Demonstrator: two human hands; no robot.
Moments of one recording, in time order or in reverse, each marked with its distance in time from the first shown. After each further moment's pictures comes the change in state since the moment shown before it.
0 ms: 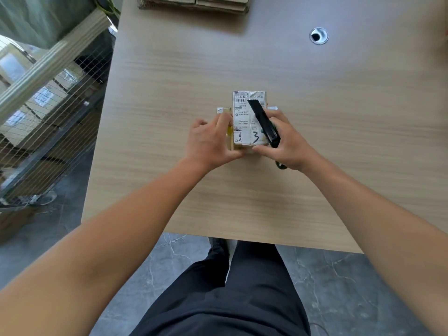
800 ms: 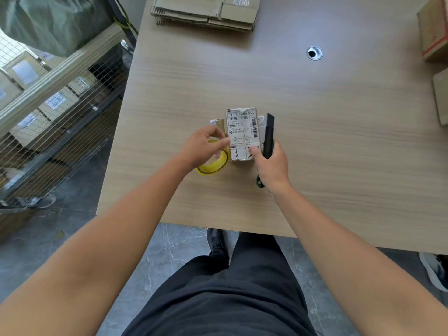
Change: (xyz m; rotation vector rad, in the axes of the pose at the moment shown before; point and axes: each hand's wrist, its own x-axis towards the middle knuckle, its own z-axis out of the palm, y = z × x) left_hand -0.032 -0.035 -0.039 -0.757 -0.223 -0.359; right_hand -0.029 -0.048 0.091 0.349 0.564 0.580
